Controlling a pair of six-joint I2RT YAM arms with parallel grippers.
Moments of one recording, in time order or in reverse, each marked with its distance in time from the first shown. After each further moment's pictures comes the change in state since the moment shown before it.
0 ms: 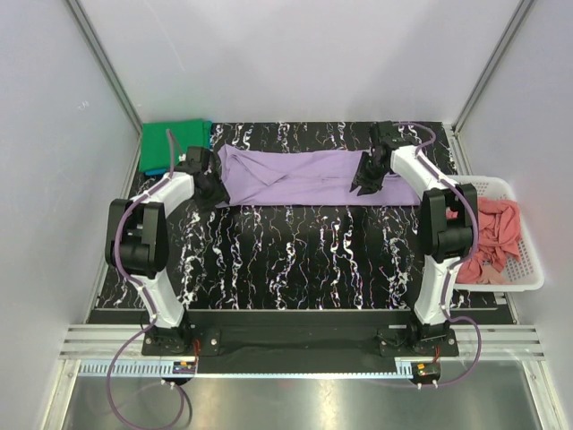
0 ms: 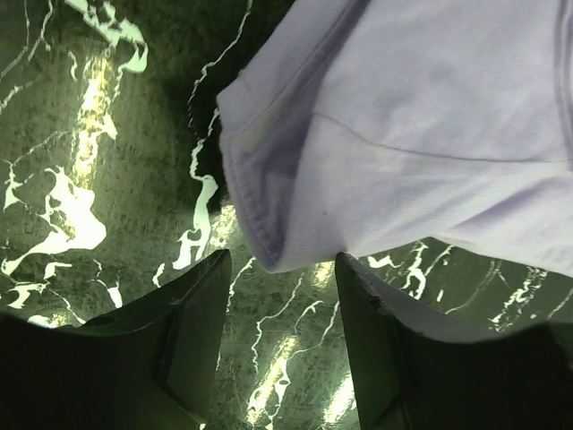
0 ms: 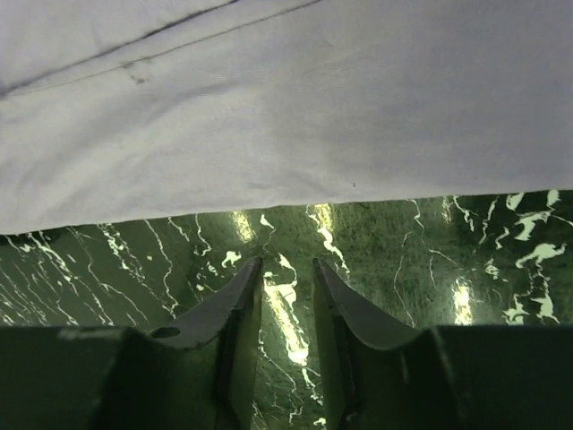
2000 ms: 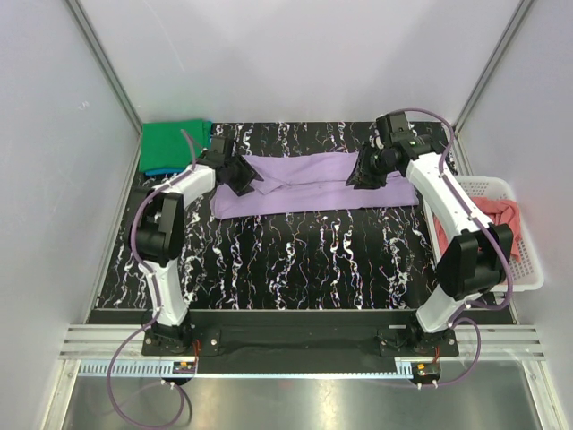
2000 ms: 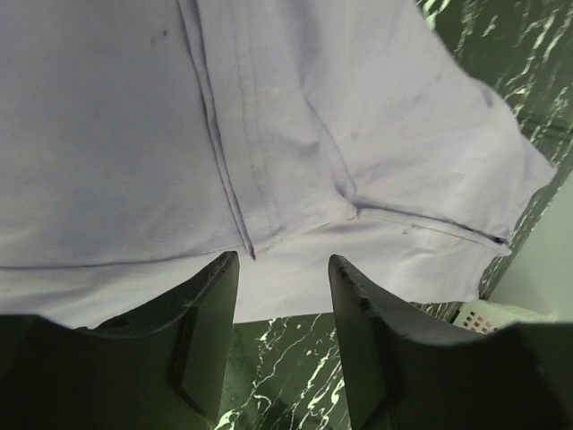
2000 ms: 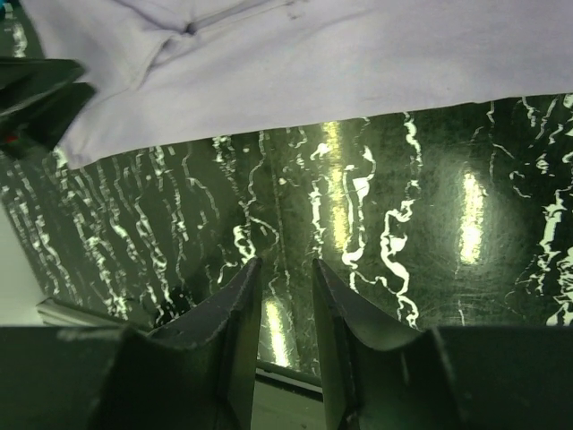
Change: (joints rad) left arm -0.115 0.136 0.150 0.201 0.183 -0.418; right arm 0.072 -0.320 -0.053 -0.103 -0.066 -0.007
